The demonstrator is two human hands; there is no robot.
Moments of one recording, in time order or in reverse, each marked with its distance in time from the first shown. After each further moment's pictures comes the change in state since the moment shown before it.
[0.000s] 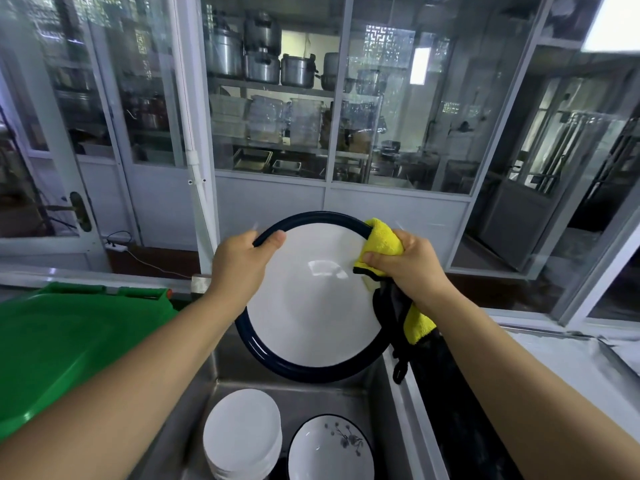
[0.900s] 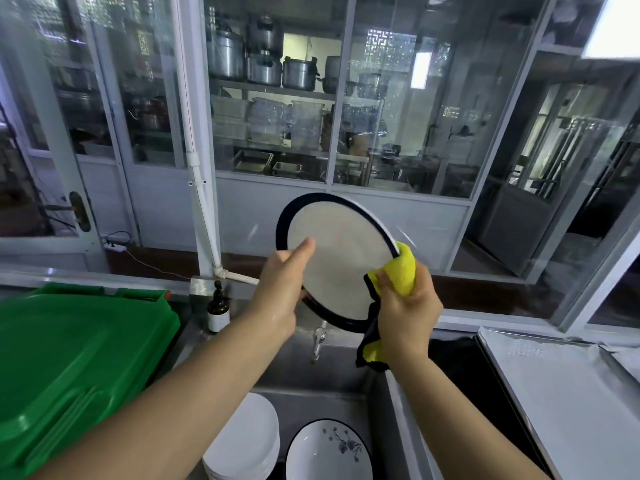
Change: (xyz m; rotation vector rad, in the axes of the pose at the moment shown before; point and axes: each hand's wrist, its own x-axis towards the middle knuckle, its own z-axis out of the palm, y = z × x) left_hand -0.028 0.023 0.040 -0.560 -0.155 -0.442; right_hand -0.034 0.043 0.042 0.007 0.623 -0.205
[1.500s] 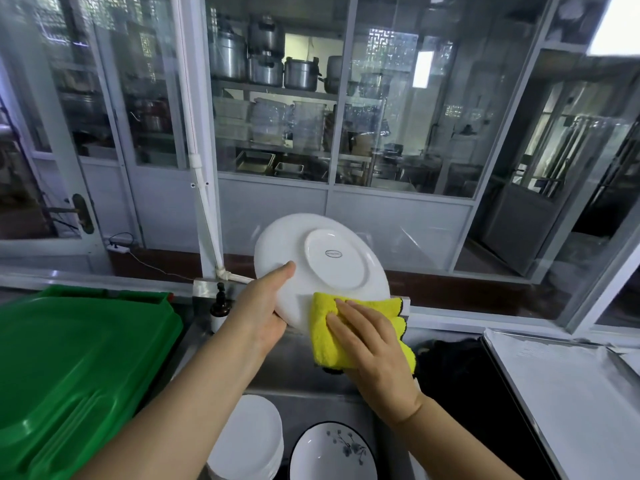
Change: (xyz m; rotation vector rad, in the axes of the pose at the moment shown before) left_hand 0.002 -0.009 -0.027 -0.381 -0.065 -0.202; right_hand -0.033 0.060 -0.007 -0.383 -0.468 -1.060
